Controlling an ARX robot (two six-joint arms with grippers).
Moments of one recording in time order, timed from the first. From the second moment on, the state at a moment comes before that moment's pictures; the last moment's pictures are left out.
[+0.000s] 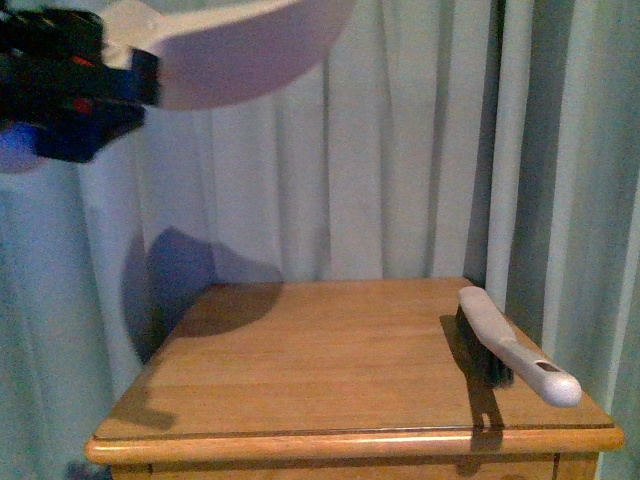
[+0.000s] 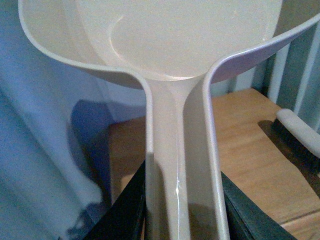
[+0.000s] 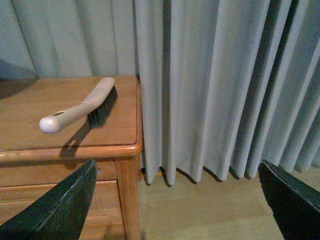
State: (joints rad) left arm -0.33 1.23 0.91 0.26 -0.04 0.16; right arm 0.00 0.00 0.02 0.00 0.00 0.00
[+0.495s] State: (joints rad) left arm -0.16 0.64 0.55 0.26 0.08 0.11; right arm 0.00 0.00 0.02 0.00 0.00 0.00
